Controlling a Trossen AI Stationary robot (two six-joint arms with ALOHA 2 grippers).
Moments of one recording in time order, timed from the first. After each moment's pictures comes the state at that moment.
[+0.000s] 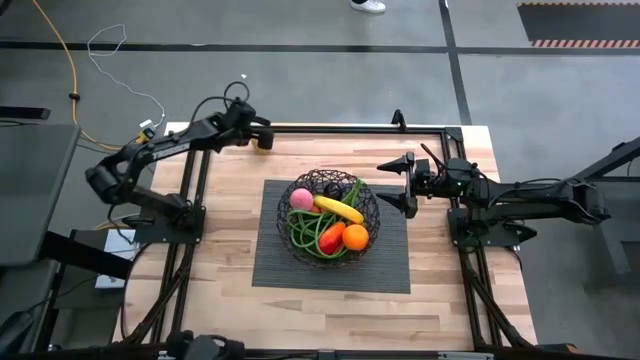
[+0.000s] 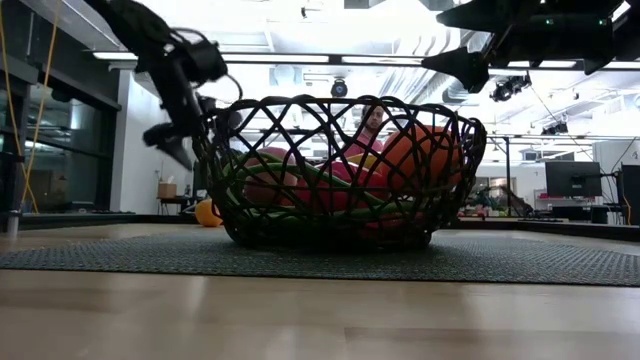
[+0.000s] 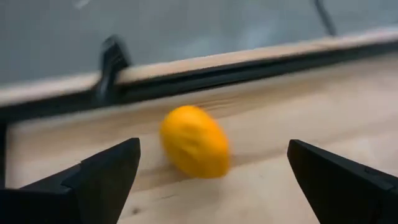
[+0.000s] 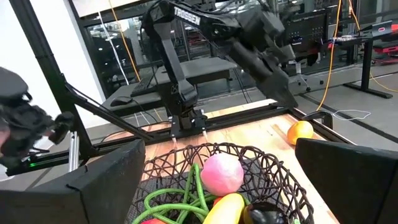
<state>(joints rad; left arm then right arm) 0.91 1.37 0.87 -0.43 -0.23 -0.46 -0.22 0.78 0.35 0.46 -0.14 0.18</state>
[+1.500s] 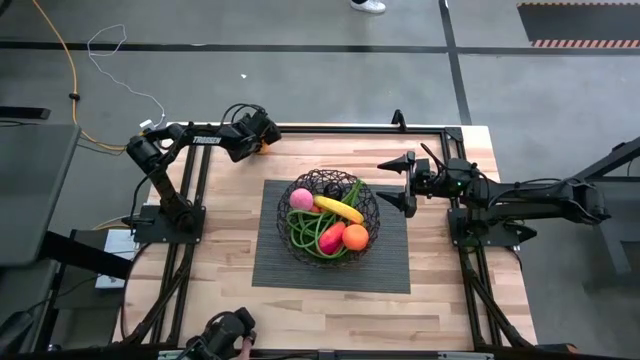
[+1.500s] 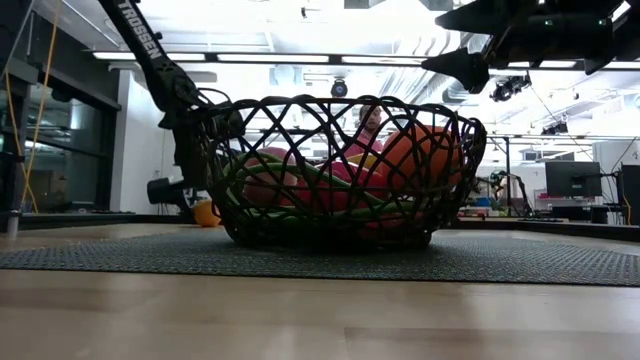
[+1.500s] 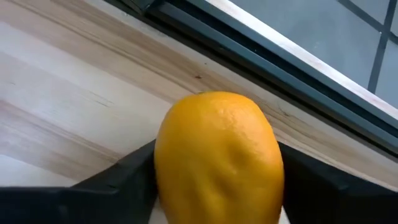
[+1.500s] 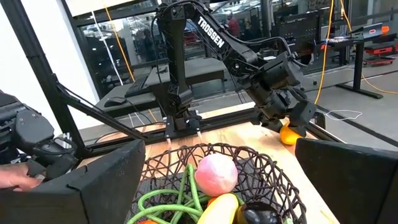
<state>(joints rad) 0.93 1.74 0.86 -0.22 -0.33 -1.15 -0.22 0.78 0.35 0.46 -0.12 0.18</state>
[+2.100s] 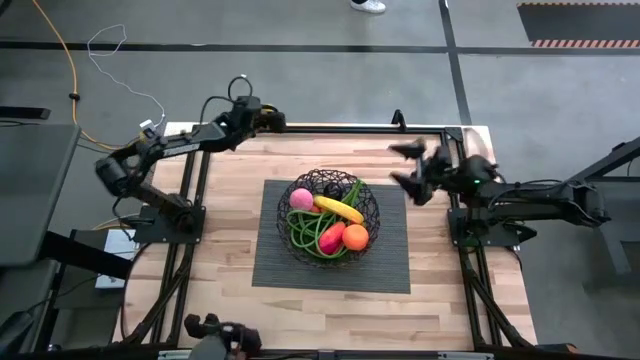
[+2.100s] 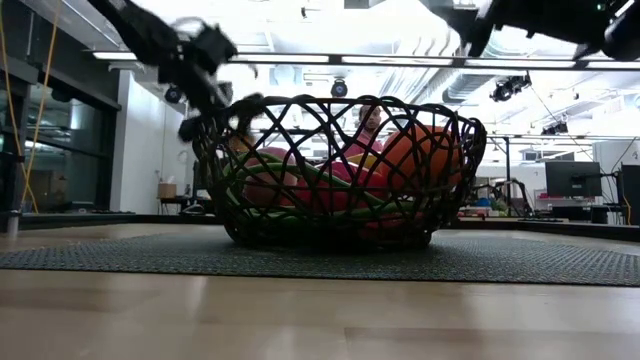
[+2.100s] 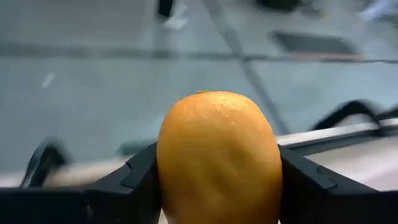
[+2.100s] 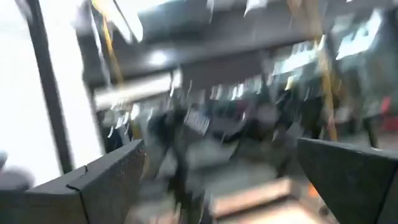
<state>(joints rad) 0.87 1.44 0.86 0.02 -0.32 -0.50 -0.26 0.78 0.36 0.83 -0.10 0.28</state>
